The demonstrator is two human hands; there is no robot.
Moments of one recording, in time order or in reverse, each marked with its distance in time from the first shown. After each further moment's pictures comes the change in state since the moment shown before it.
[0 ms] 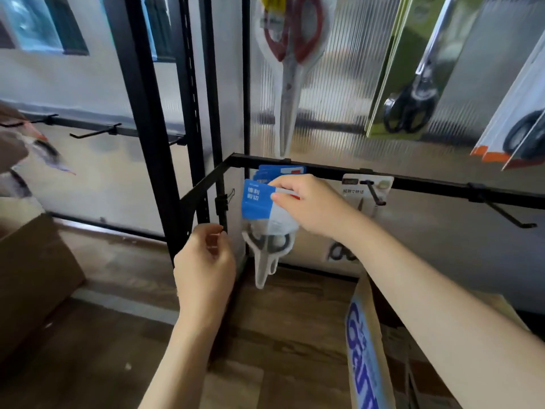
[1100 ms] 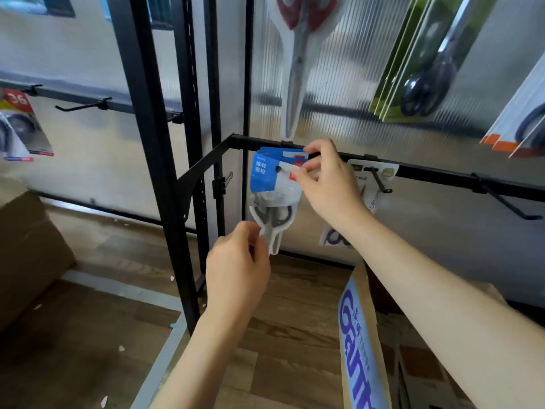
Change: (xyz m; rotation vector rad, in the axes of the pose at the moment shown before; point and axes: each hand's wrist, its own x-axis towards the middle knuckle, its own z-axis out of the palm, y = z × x) left_hand -0.021 -0.007 0.028 0.212 -0.148 0.285; right_hand 0.004 0.028 0.010 0.030 0.415 0.127
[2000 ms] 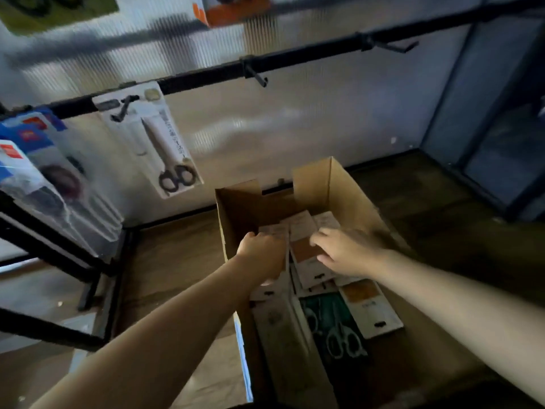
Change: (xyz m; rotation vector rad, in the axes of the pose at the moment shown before) left_hand -0.135 0.121 0.217 0.849 -1.147 0.819; right_hand -0.262 0.243 -0.162 -0.597 -0.660 0.344
